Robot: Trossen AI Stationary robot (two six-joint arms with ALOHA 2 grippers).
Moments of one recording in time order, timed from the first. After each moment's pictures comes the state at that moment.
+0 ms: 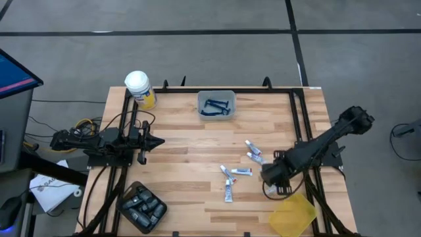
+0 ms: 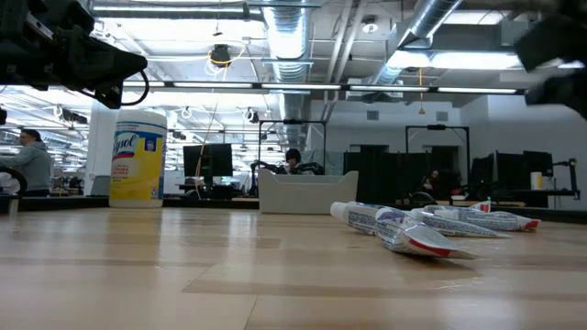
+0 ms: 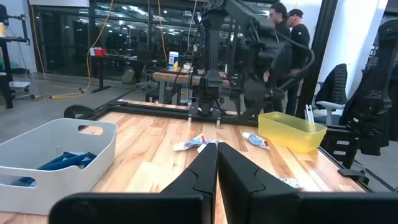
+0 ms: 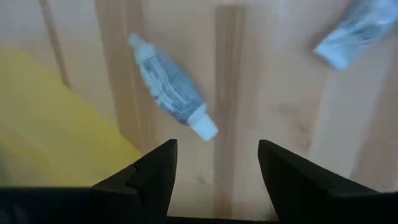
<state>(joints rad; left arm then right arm) -0.10 0.00 0.01 0.07 -0.17 -0.09 0.55 1.40 0.91 -1.07 -0.08 0.56</state>
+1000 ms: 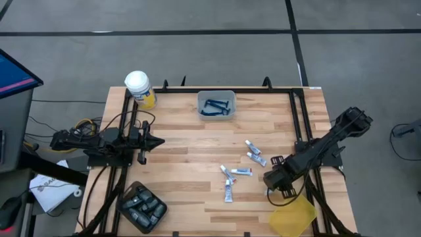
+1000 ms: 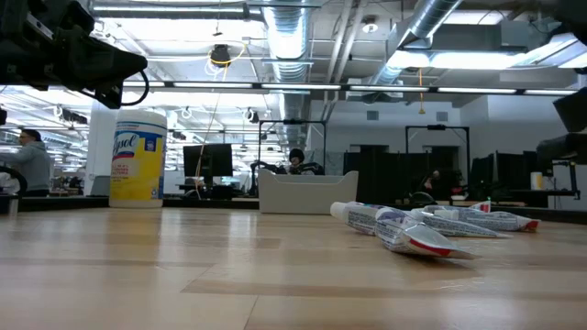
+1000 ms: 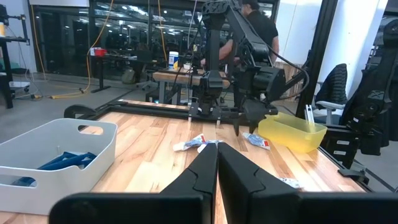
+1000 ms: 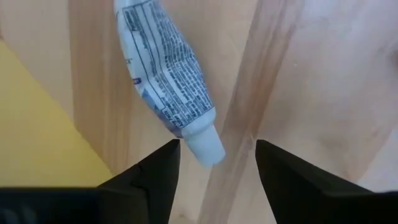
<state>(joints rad) -0.10 0.00 0.01 0.07 -0.17 -0.09 0.62 1.44 0.68 -0.79 -0.10 0.40</state>
